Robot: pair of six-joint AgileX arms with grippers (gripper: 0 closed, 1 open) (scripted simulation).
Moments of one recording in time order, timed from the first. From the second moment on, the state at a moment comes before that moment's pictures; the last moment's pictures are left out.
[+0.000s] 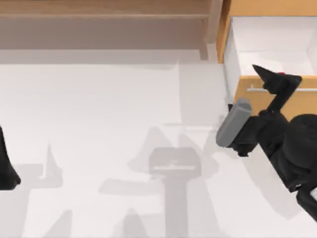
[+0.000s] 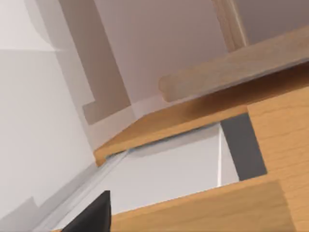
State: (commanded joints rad) left arm 0.00 0.00 0.00 0.00 0.00 0.00; right arm 0.54 1.84 0.42 1.32 0.28 -1.15
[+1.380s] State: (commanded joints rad) left arm 0.00 0.00 0.00 0.00 0.00 0.00; right arm 0.31 1.99 0.31 1.68 0.34 -1.56
